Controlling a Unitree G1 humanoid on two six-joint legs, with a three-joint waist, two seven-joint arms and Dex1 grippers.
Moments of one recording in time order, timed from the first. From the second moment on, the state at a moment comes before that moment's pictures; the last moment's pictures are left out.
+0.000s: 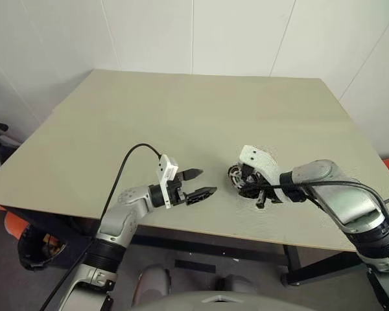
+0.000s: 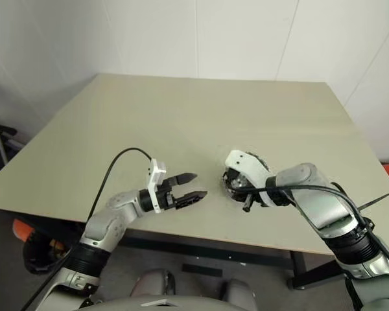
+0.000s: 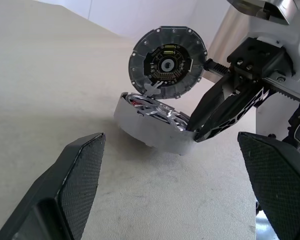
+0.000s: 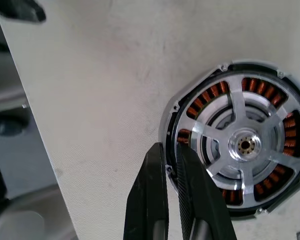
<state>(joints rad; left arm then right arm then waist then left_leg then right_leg) -0.23 0.19 -0.16 0.06 -0.45 0.36 -0.94 -0.45 -0.79 0.27 -0.50 0.18 1.35 0.98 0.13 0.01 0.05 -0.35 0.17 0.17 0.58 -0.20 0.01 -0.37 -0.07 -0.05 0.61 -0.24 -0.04</state>
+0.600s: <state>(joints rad) -0.23 0.19 -0.16 0.08 -0.45 0.36 -0.96 -0.55 -0.52 0.09 -0.35 0.45 1.61 0.49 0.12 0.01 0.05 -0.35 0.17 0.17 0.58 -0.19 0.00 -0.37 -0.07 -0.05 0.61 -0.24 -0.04</state>
